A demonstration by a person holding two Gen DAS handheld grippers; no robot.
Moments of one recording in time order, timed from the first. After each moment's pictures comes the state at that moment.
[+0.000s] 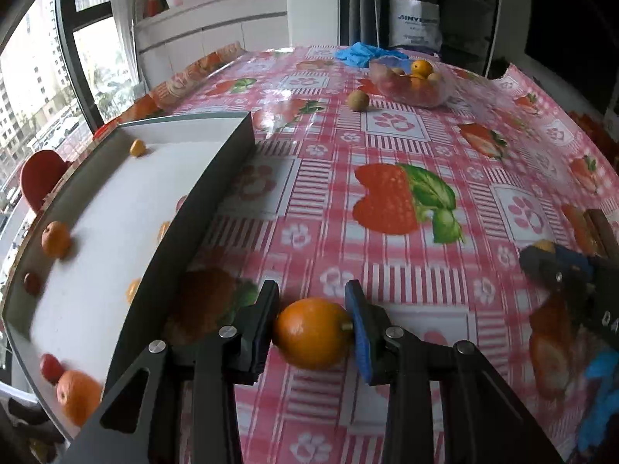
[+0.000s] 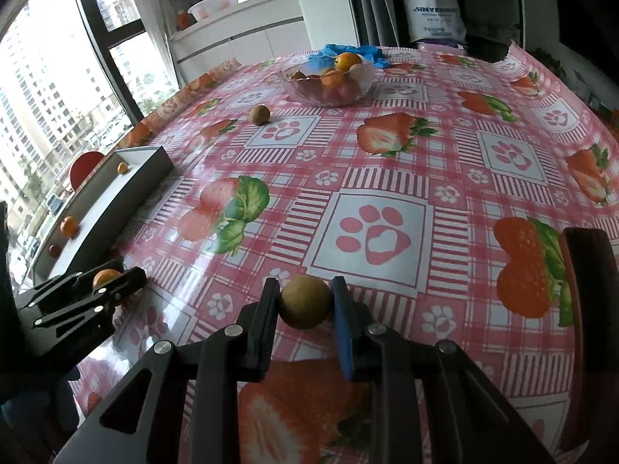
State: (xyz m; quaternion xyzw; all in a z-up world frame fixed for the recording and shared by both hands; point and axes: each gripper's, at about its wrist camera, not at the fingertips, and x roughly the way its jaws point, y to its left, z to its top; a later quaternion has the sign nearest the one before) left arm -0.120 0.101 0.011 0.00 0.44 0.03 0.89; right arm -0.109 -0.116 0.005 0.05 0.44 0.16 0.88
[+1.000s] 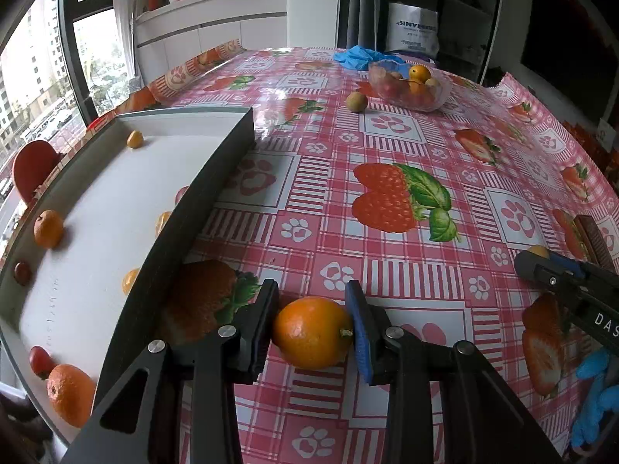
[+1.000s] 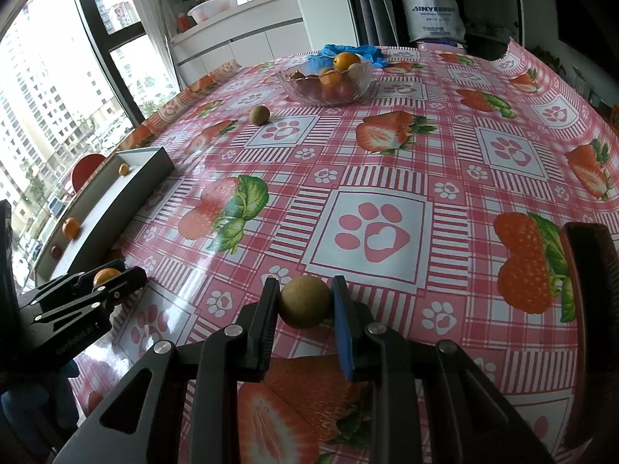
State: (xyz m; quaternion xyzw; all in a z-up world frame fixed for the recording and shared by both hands) left arm -0.122 0.108 0.009 -0.02 0.44 0.02 0.90; right arm -0.111 -0.116 0.005 0.06 0.44 0.16 0.88
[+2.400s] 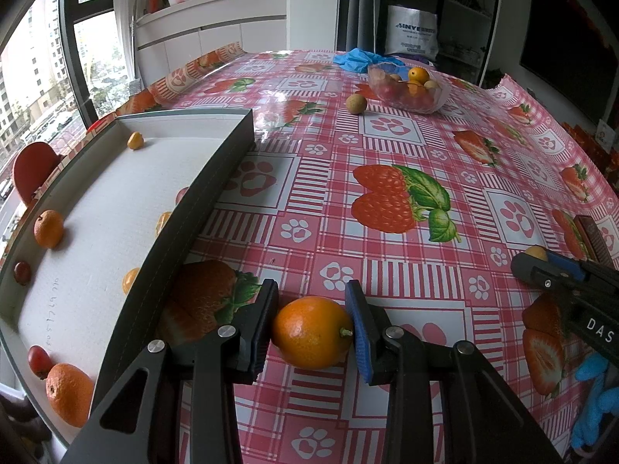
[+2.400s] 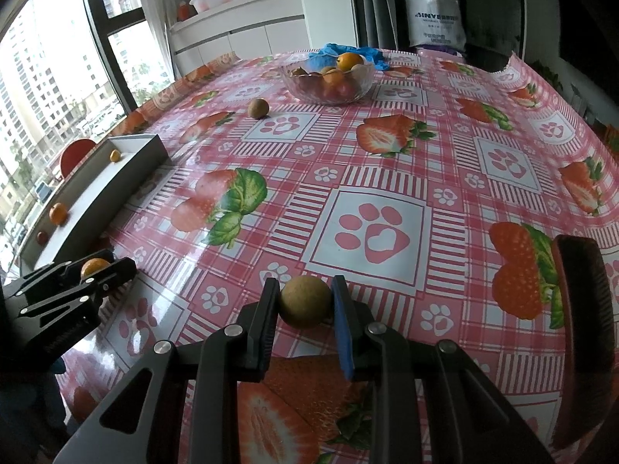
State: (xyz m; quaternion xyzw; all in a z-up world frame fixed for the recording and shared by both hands) left arm -0.123 0.108 0.008 -0.02 0.44 0.02 0.90; right arm -0.112 -0.108 0.006 0.02 0.44 0.14 0.89
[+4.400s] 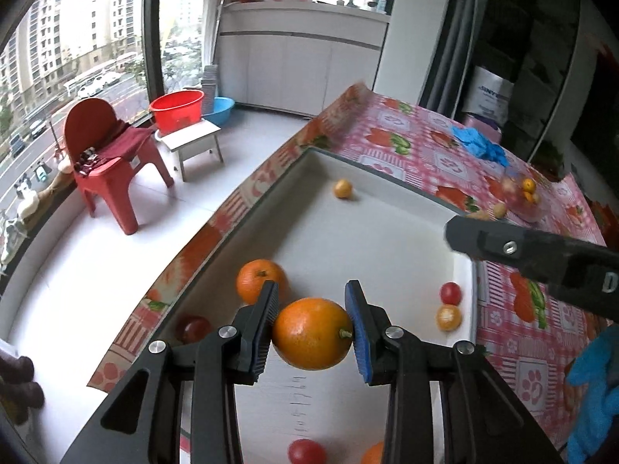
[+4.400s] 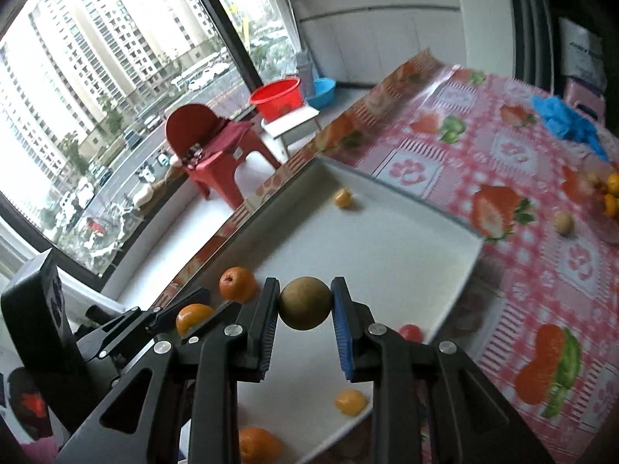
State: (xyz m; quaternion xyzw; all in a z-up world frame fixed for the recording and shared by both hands) left arm -0.128 0.318 0.057 -0.11 0.40 0.10 0.90; right arm -0.049 0.189 0.076 0.01 0.48 0.35 0.81
